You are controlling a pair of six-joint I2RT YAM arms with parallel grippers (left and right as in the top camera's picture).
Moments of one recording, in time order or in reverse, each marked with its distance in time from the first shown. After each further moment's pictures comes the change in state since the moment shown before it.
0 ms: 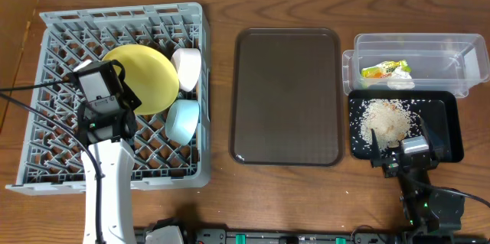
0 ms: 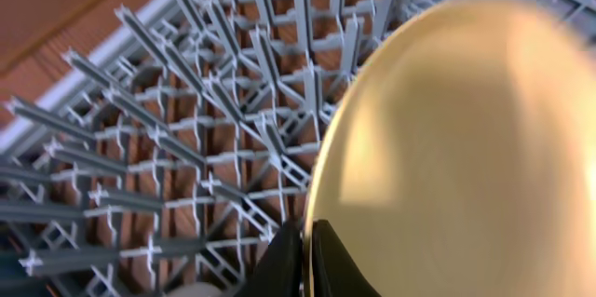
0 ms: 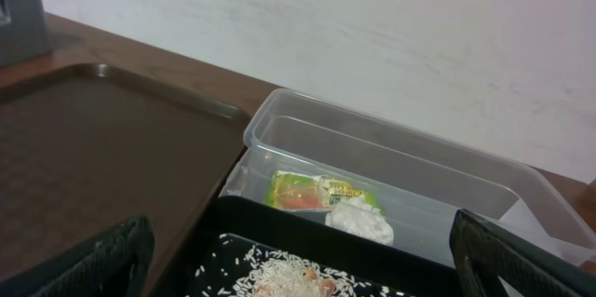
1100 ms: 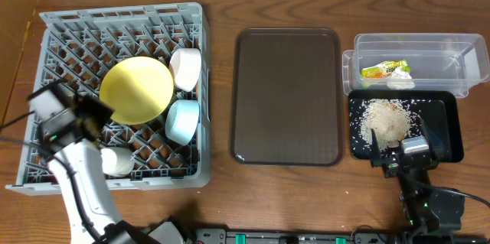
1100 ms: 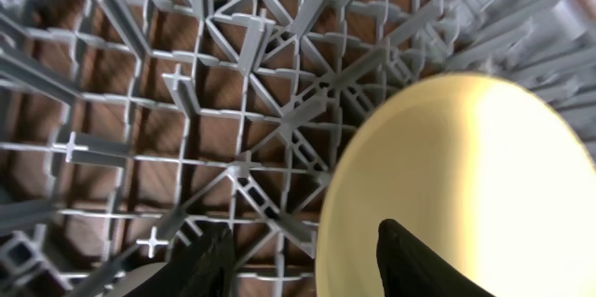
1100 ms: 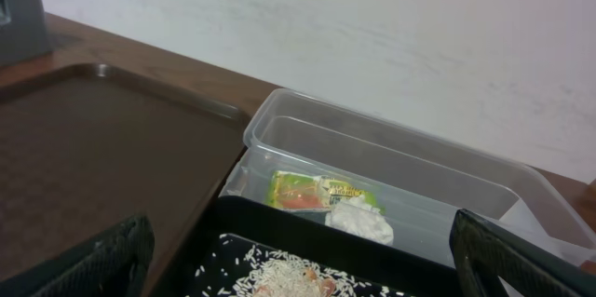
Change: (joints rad) left arm 0.376 0.083 -0.001 -0.010 0.462 -0.103; right arm 0.000 0.000 0.000 0.000 0.000 0.000
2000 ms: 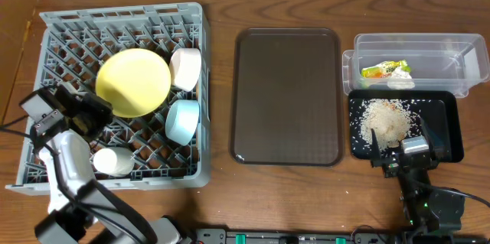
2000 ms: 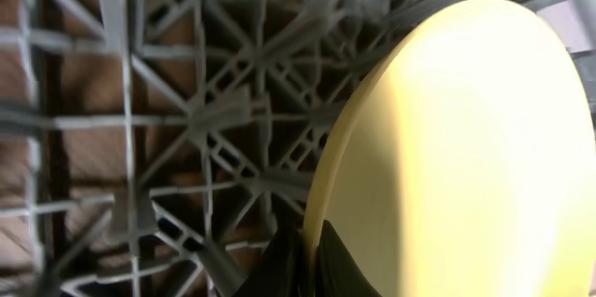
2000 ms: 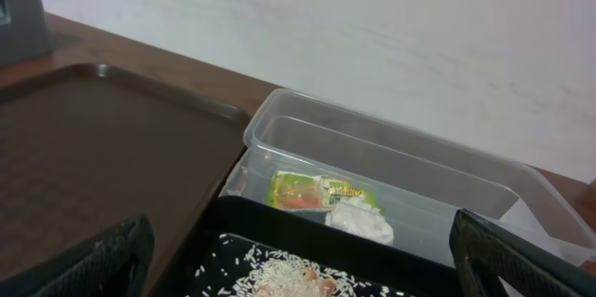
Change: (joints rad) left arm 0.069 0.197 0.000 0.131 0.320 0.092; right arm 0.000 0.000 0.000 0.000 0.000 0.000
